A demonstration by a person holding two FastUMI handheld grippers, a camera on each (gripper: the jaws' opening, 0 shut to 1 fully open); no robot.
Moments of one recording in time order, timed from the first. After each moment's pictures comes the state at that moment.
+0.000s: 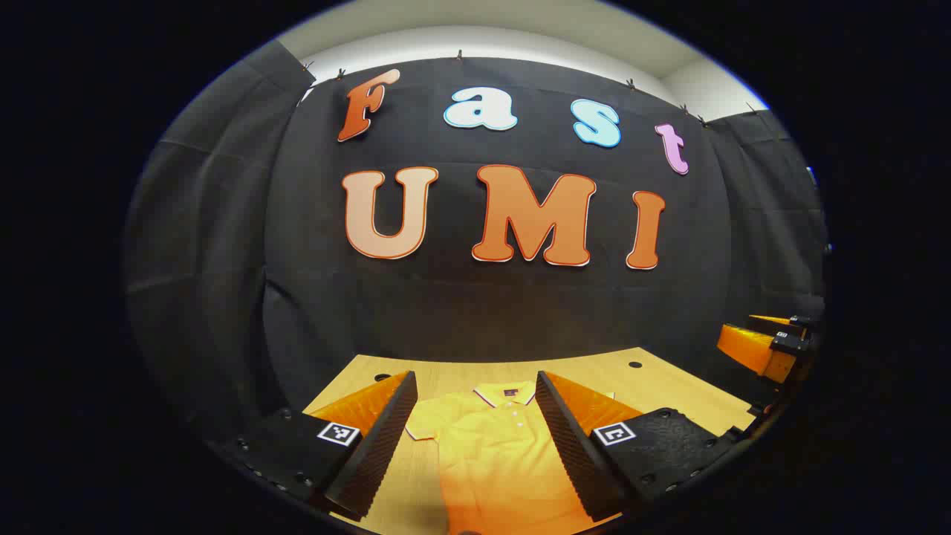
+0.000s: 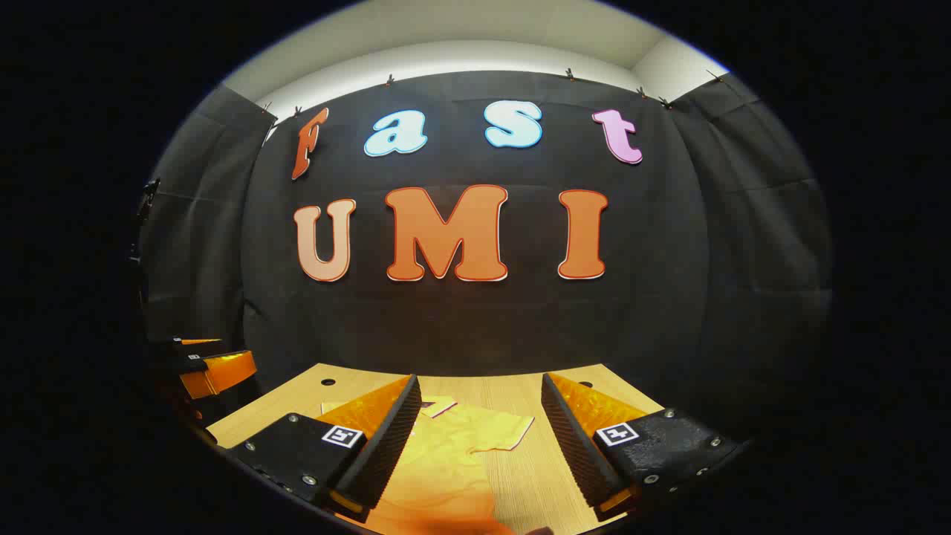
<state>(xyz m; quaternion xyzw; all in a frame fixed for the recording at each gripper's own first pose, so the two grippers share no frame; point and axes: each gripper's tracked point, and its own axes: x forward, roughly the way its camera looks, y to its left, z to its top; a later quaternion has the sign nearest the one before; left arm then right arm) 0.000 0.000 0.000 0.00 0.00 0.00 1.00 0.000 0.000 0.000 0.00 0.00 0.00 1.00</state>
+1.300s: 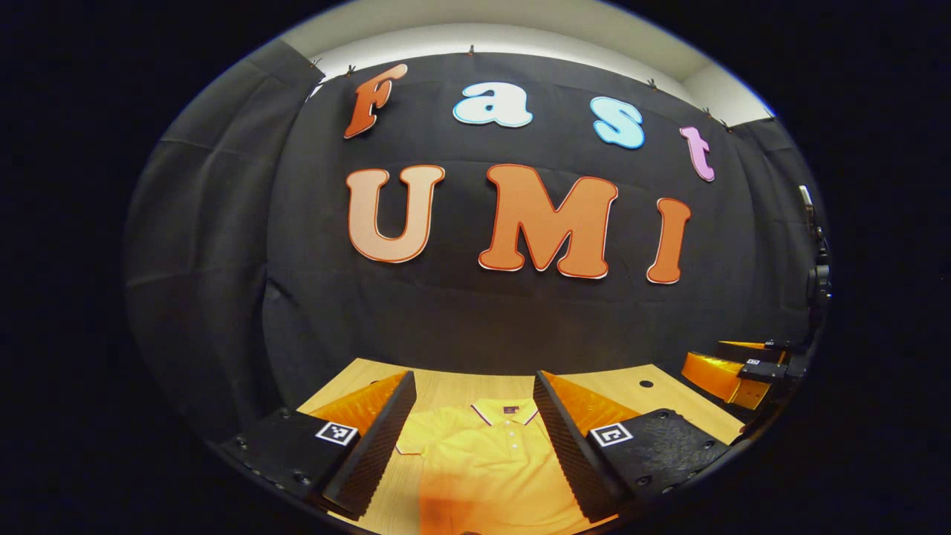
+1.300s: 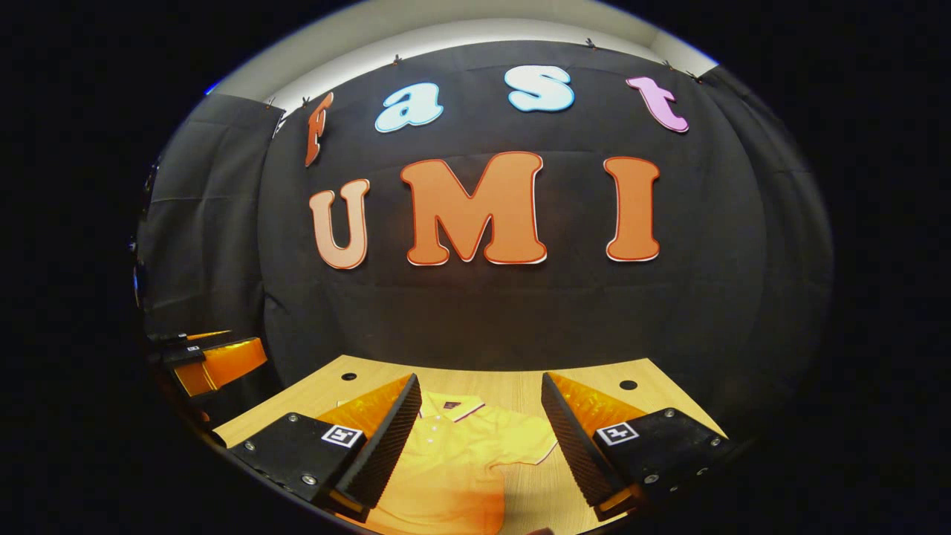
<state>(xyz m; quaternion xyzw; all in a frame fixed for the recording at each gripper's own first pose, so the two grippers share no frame) 0.061 -0.012 0.021 -0.03 0.00 0.03 1.00 0.085 0.018 -0.005 0.01 0.05 0.07 1.00</state>
